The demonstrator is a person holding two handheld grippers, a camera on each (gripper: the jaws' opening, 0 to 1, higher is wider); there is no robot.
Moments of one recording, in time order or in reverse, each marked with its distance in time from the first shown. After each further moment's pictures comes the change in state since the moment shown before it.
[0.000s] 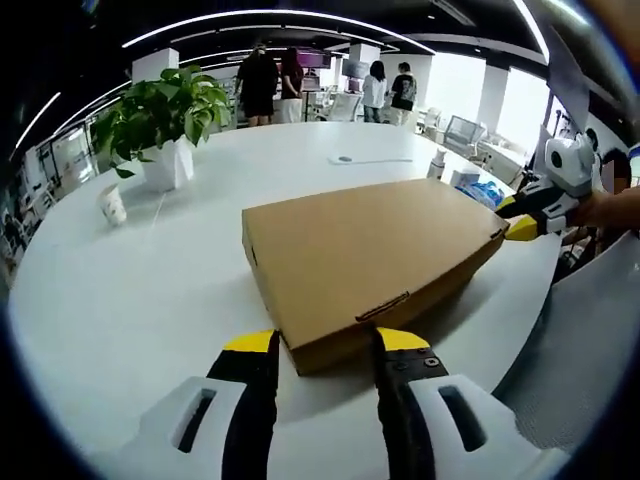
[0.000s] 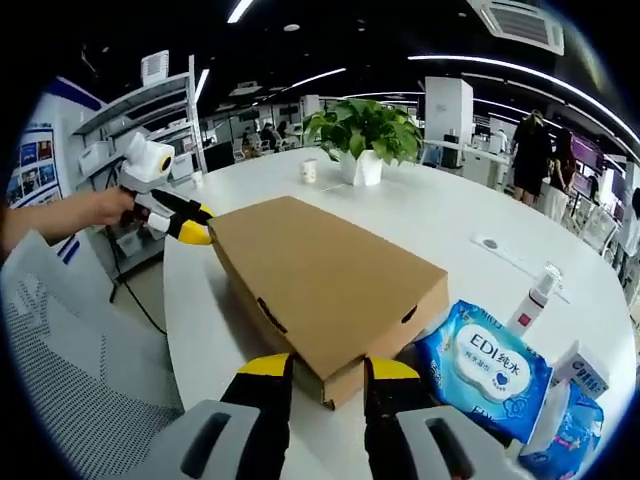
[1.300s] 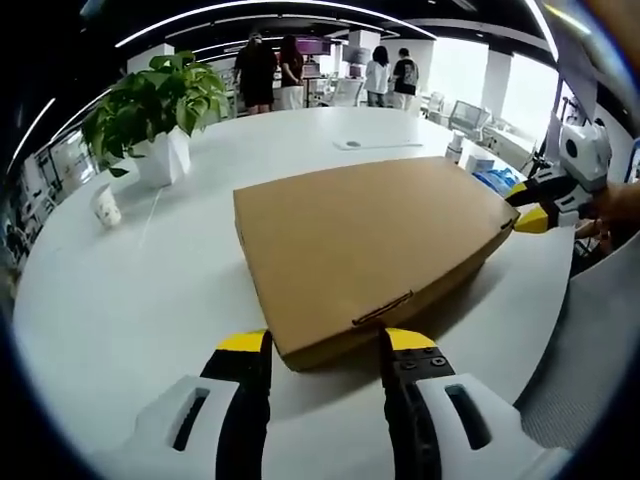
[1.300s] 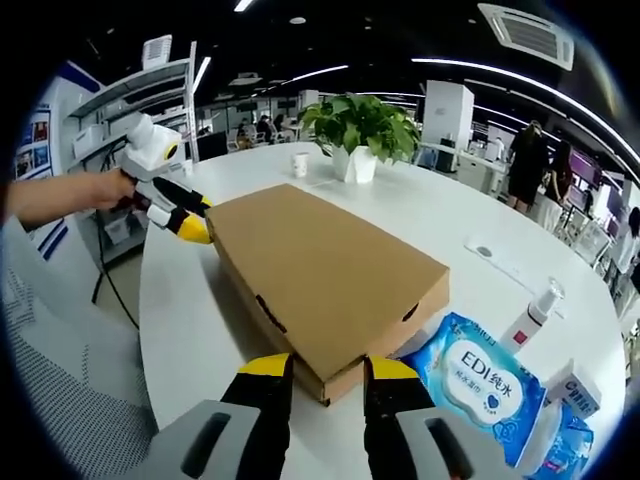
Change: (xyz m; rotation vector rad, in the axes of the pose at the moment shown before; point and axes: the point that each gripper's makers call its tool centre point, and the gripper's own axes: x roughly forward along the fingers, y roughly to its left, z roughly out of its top) left arm 0.036 0.018 0.008 0.037 0.062 0.024; right arm 0.026 -0.021 0.008 -0.047 0.011 -0.055
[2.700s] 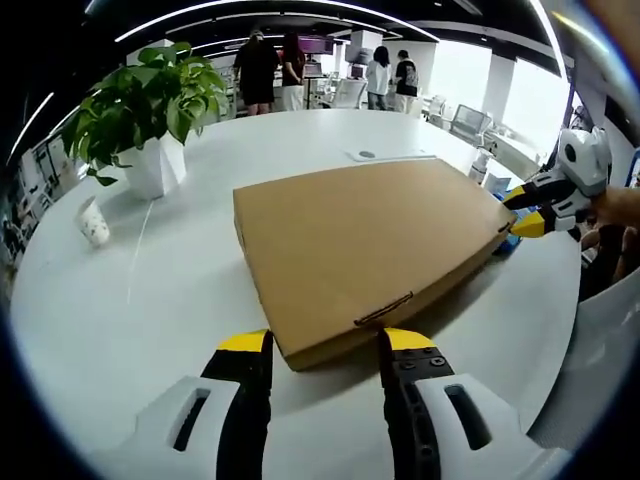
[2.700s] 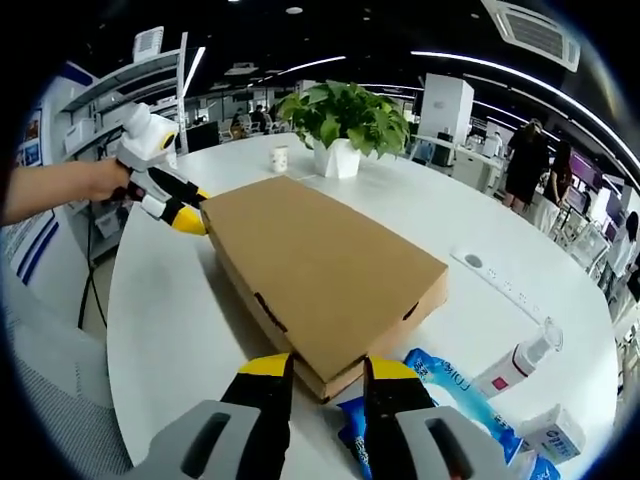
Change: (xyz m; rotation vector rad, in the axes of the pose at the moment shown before) left arm 0.038 0.024 0.042 -0.020 0.002 -0.017; right arm 0.032 -0.052 0.025 -0.018 0.048 -0.024
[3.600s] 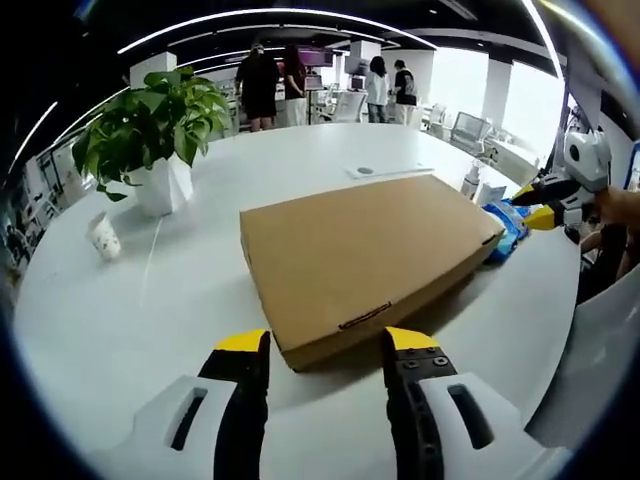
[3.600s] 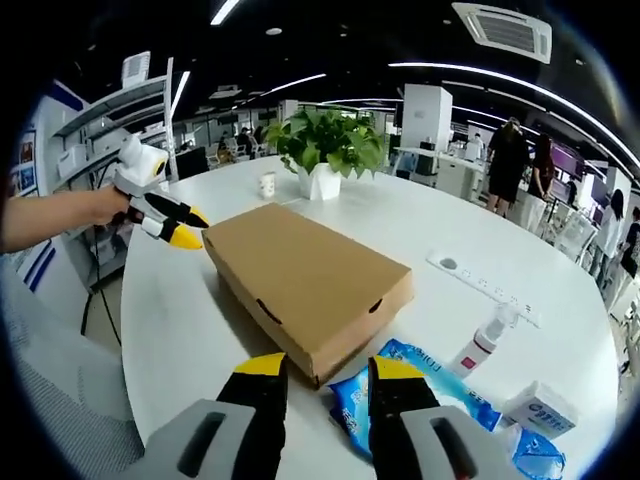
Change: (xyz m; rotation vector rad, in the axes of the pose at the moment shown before) left arm -0.027 -0.011 0.014 0.018 -0.063 0.020; right arm -0.060 -0.014 -0.001 0.074 -0.088 -0.039
